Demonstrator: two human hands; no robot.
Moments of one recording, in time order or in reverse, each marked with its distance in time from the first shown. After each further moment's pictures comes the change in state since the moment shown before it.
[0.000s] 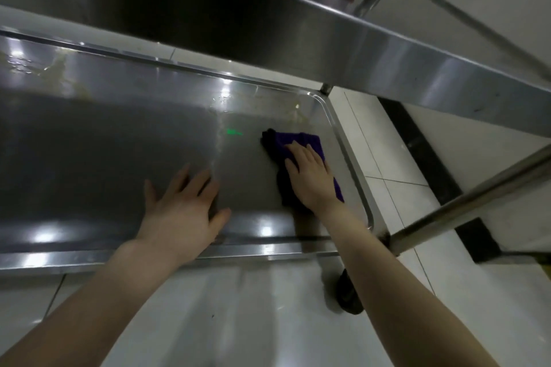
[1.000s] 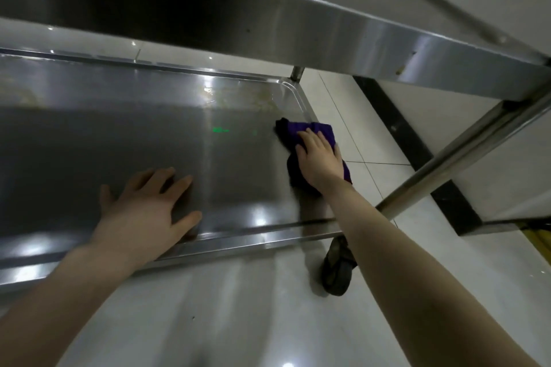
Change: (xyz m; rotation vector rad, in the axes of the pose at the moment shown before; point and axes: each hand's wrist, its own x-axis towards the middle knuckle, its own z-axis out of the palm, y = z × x) left_hand 0.009 0.002 -0.005 0.103 -0.067 -0.009; right_hand 0.010 0.065 -0.036 -0.101 0.004 0.163
